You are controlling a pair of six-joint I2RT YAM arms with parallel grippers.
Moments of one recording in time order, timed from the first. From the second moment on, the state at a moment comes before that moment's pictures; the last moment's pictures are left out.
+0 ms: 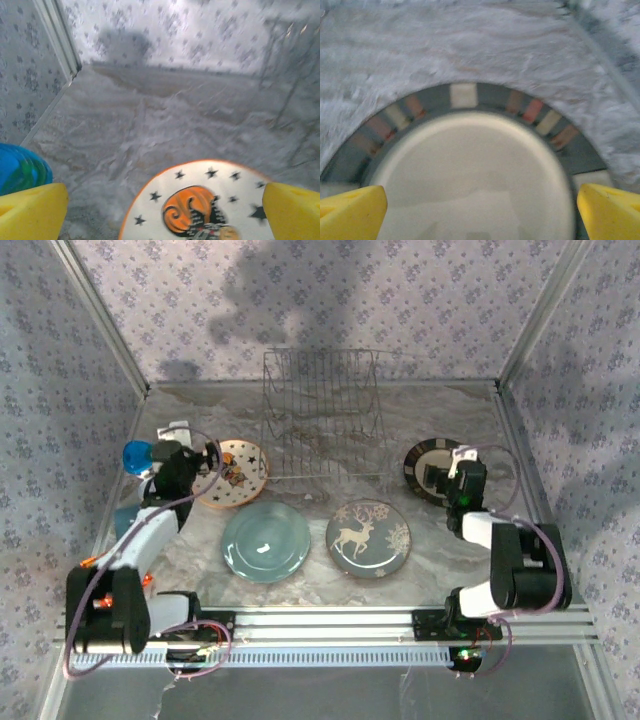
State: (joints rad) left arm -0.07 1.15 0.67 0.14 -0.15 -0.12; right arm -0.04 1.36 0.47 0.42 0.16 0.06
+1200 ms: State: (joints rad) left arm -0.48 1.28 1.15 -0.47 0.03 -0.04; right arm -0.35 0.98 0.41 -0.31 -0.30 1.02
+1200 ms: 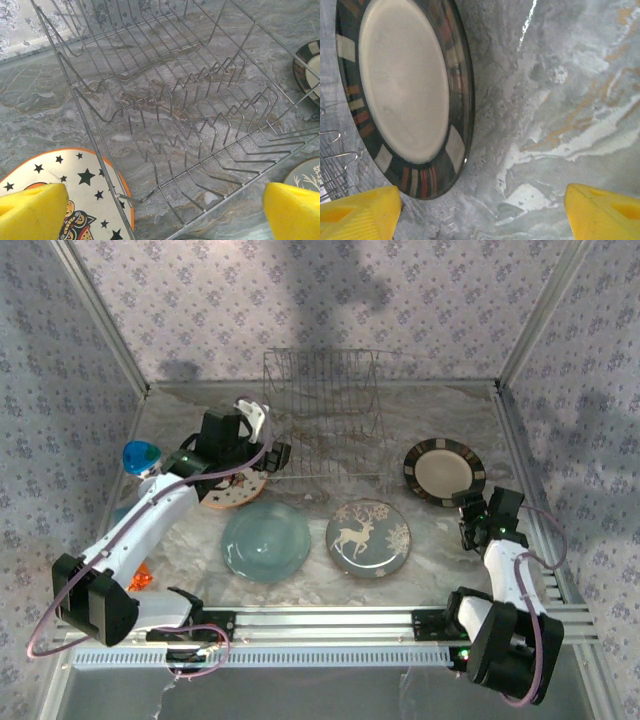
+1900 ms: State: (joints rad) left arm -0.53 1.28 1.15 -0.47 0.01 -0.04; right arm -0.40 1.20 0.43 -0.04 -0.47 0.99
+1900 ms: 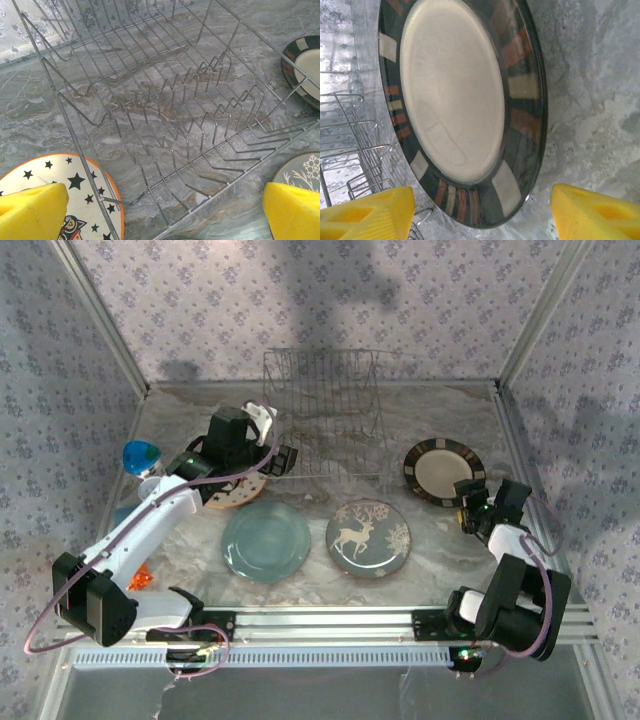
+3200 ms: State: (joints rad) left arm -0.53 1.31 1.15 -0.47 0.01 -0.03; right arm -0.42 1.45 0.43 0.26 -0.51 1.05
